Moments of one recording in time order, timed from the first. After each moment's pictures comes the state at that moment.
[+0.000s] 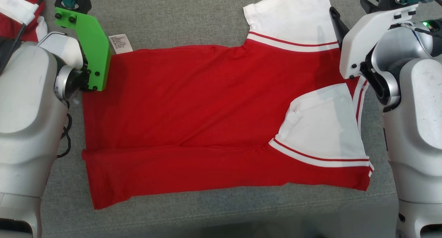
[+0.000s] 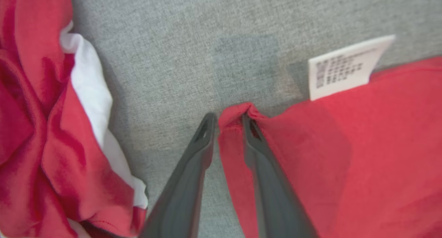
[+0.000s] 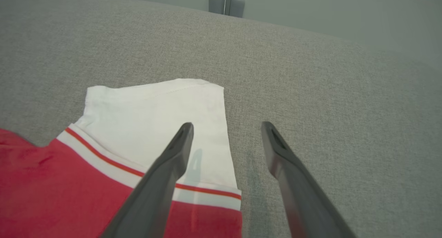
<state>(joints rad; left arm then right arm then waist) -1.00 0.36 -0.47 0.55 -0.44 -0.05 1.02 -0.76 -0.14 0.04 0.19 0.07 0.13 0.58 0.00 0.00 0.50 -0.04</state>
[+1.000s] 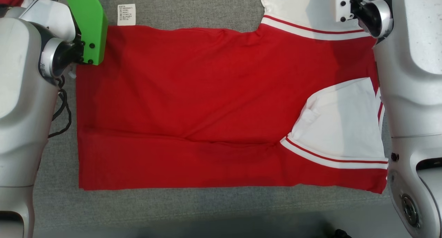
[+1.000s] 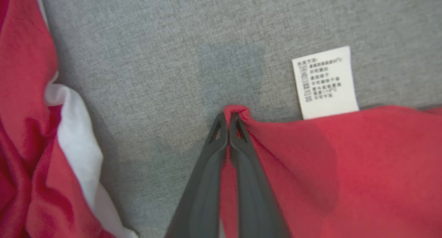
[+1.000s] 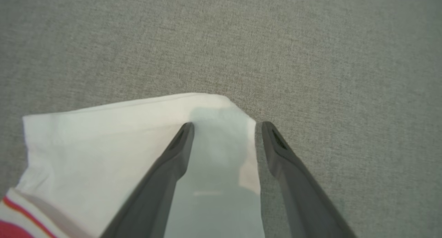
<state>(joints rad) -1.07 0.37 -0.45 0.44 -0.49 -0.05 1.04 -1.13 -0.08 0.05 0.52 -0.01 0.13 0.82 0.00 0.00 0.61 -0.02</state>
